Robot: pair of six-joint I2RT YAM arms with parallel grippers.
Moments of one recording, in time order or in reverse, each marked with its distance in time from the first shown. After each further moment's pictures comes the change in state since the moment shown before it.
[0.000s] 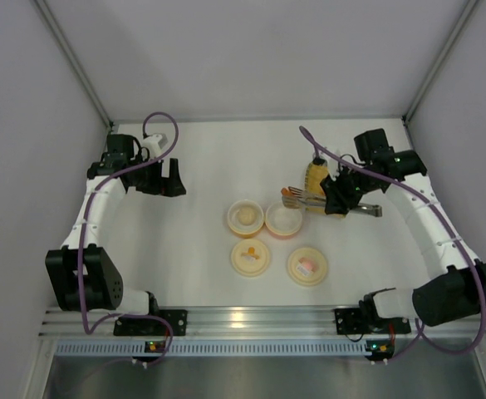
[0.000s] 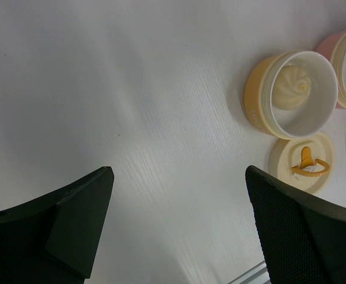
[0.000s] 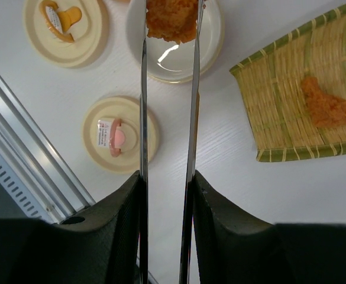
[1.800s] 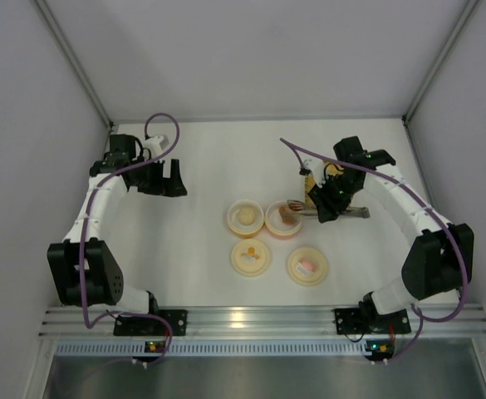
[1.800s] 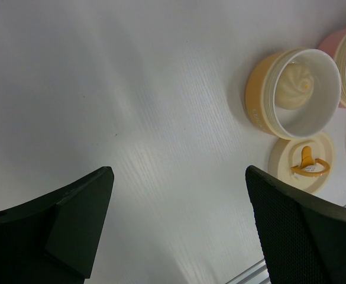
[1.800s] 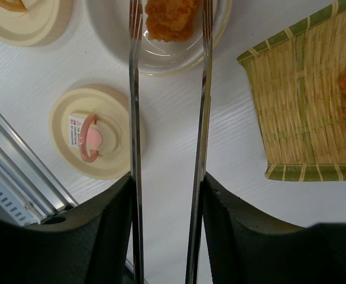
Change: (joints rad) left arm 0.000 0.036 0.000 0.003 0.008 -0.005; right arm 0.051 0.178 -0.093 0.093 0.071 -0.028
